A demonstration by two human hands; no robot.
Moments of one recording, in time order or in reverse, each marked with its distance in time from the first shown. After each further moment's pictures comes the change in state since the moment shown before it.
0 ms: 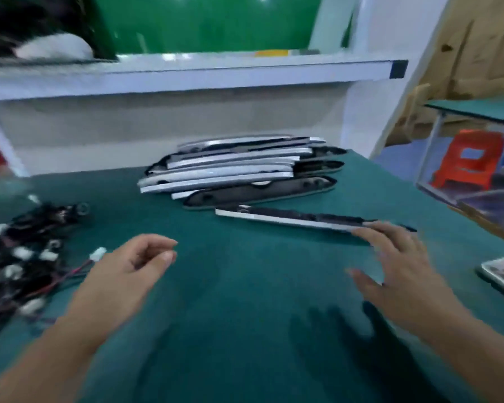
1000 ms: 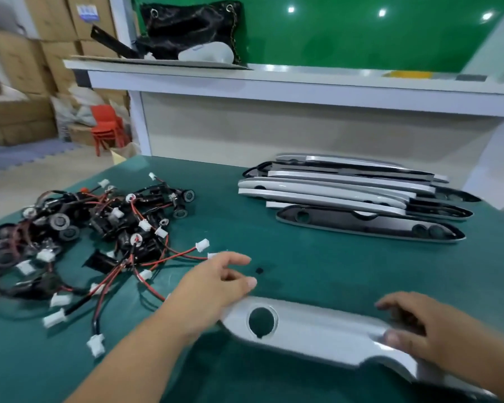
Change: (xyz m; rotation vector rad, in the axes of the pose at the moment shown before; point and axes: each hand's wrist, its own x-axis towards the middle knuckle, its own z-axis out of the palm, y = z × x) left_hand 0.007 -0.049 -0.023 -0.189 0.039 -0.325; right_hand 0.079 -0.057 0.056 0.149 -0.746 -0.155
